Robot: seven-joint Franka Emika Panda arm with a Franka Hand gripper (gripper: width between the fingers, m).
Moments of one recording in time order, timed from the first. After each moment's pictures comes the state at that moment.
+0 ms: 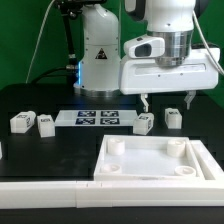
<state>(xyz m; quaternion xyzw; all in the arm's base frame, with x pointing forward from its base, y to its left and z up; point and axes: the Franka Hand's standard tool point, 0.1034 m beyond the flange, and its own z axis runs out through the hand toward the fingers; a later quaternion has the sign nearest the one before) 0.422 0.127 0.055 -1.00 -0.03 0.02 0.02</state>
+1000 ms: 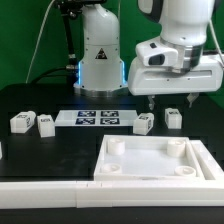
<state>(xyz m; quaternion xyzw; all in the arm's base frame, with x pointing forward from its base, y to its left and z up) 0.380 0.147 0.047 -0.98 -0.06 0.17 -0.01</state>
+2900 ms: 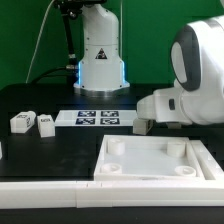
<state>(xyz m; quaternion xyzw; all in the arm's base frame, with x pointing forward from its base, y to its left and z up) 0.347 0.160 0.013 -0.85 -0.06 0.53 -0.04</state>
